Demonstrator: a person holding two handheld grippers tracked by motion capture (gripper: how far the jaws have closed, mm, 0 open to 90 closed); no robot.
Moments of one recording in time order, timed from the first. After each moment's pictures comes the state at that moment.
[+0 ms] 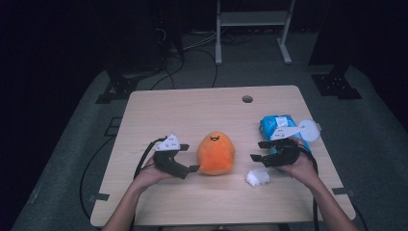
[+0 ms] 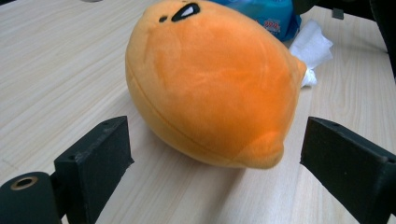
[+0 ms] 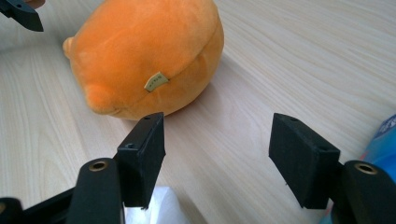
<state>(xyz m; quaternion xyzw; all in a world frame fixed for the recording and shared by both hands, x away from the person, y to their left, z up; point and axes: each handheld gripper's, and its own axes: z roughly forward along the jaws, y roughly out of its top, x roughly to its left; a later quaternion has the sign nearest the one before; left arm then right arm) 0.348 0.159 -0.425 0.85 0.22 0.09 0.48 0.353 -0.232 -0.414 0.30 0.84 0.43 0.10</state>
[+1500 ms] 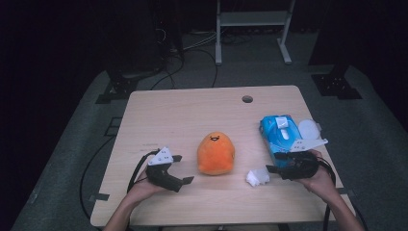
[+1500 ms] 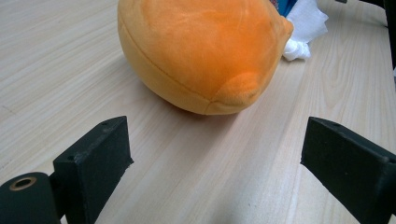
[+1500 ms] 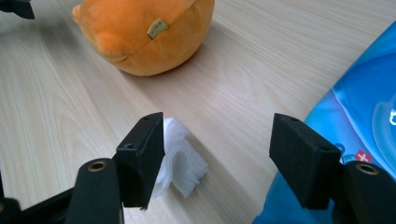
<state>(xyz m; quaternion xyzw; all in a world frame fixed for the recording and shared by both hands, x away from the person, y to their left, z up) 0.315 0.177 -0.440 0.85 0.24 0.09 0.47 0.317 -0.276 -0.426 0.33 0.83 0.43 0.09</state>
